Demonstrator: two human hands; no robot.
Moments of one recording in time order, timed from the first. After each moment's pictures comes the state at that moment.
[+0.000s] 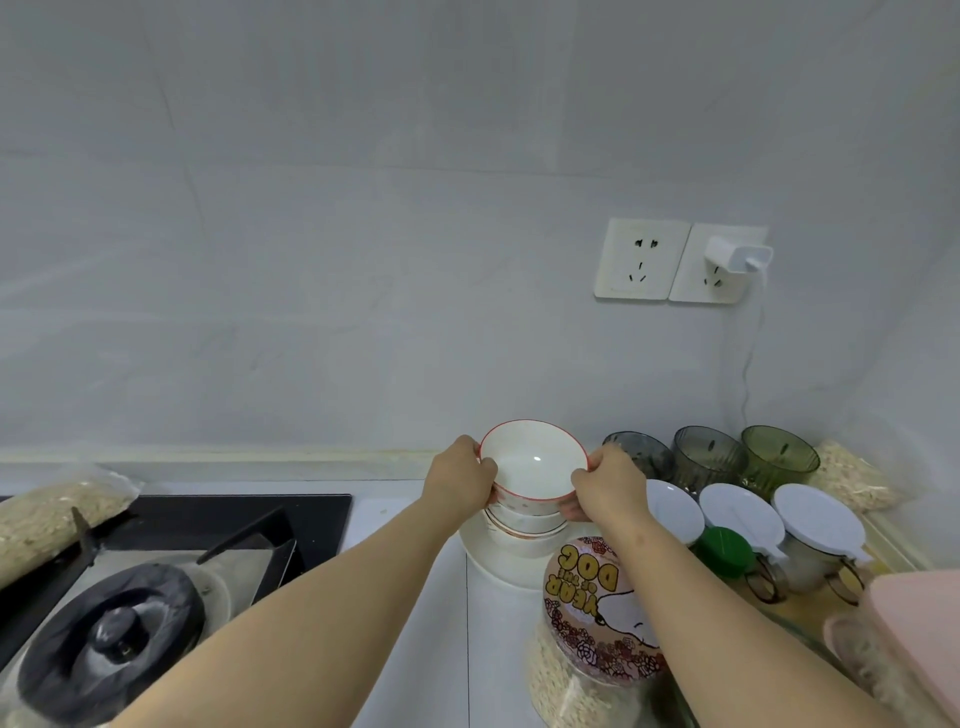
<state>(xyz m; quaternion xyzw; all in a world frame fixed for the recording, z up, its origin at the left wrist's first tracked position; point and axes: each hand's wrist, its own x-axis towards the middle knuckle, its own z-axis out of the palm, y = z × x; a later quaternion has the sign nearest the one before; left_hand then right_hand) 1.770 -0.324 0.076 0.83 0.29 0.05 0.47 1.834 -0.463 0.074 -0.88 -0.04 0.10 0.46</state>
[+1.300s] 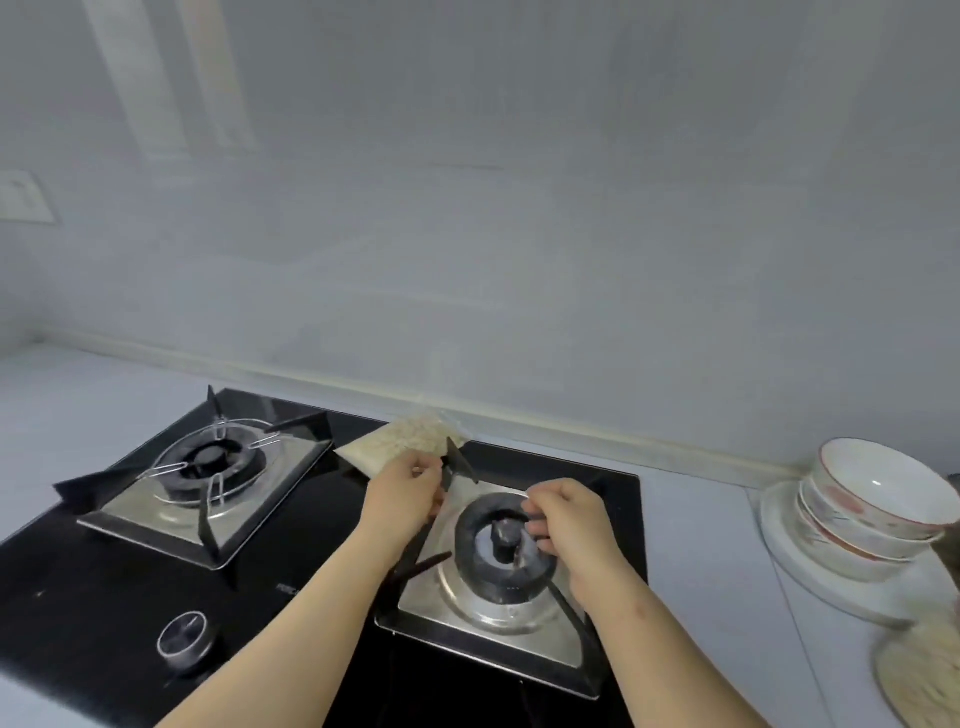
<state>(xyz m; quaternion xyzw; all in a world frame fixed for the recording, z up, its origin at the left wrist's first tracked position) 1.452 -0.087 0.079 0.68 0.44 0.23 0.53 1.554 -0.220 0.079 -0.73 -0.16 0.32 0.58</state>
